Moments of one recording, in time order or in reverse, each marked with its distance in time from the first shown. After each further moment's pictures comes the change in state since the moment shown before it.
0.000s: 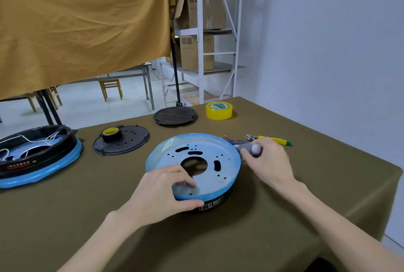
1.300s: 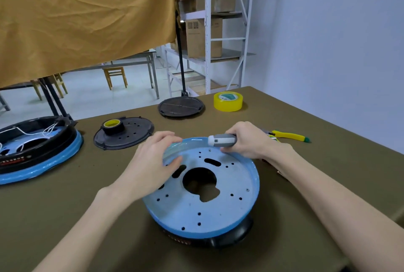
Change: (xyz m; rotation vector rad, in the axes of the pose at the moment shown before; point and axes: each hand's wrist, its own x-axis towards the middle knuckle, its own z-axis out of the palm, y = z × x) left_hand 0.039 -0.048 -0.017 -0.018 0.057 -0.238; right_hand 0.072 -0.051 0.040 -0.107 -0.639 -0.232
